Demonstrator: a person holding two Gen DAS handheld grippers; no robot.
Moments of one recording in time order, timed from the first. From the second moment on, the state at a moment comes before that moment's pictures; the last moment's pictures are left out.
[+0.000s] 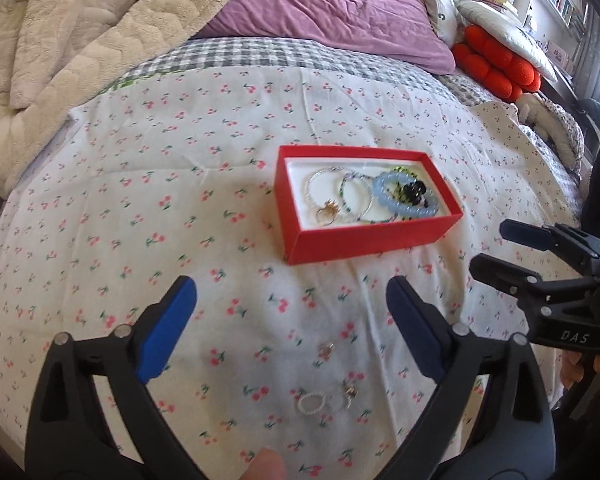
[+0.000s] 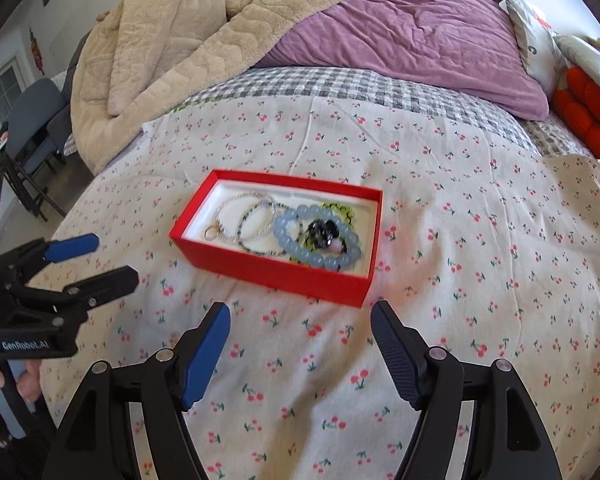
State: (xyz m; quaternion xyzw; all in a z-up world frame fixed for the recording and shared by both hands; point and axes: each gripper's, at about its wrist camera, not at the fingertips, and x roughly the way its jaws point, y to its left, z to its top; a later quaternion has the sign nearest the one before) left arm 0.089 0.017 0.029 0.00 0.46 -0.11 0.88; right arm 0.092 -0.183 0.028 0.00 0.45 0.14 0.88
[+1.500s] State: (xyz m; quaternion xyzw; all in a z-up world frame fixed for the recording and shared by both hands) left arm 0.027 0.000 -0.050 0.15 0.49 -0.26 0.82; right arm 0.028 -0.140 -0.034 -0.07 0.51 0.17 0.84
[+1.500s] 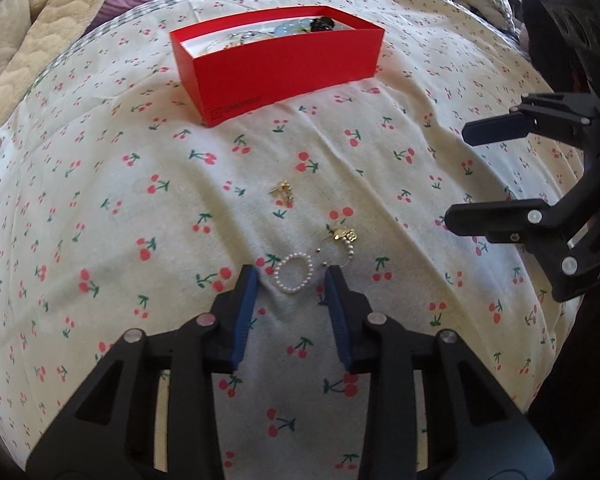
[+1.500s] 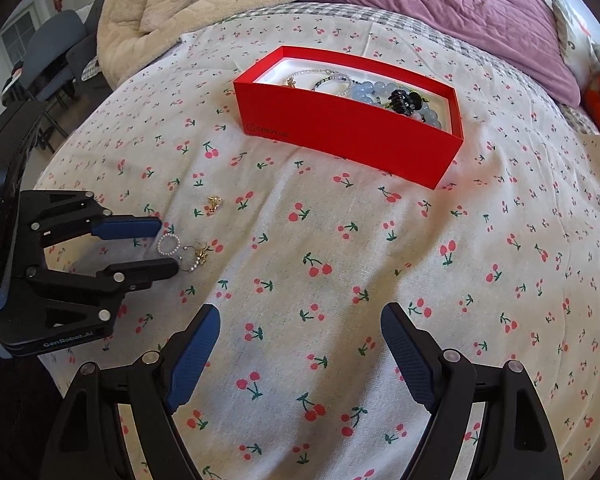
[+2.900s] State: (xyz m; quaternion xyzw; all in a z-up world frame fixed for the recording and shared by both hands) left arm 0.025 0.051 -0.043 0.07 0.53 -0.20 0.82; right arm 0.049 -0.062 -0.055 -0.04 0.52 0.29 0.80
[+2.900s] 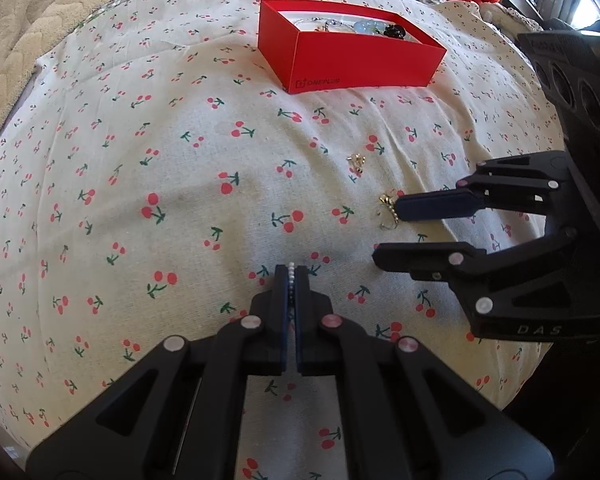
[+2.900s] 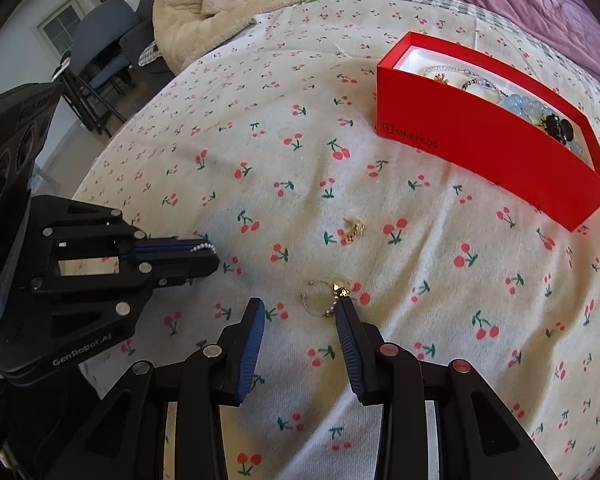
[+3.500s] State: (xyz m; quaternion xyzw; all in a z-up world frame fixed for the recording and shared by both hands) left arm 0.024 0.055 -0.043 0.07 0.54 -0.19 0.82; right arm 0.037 -0.040 -0.062 -0.11 0.48 0.30 0.82
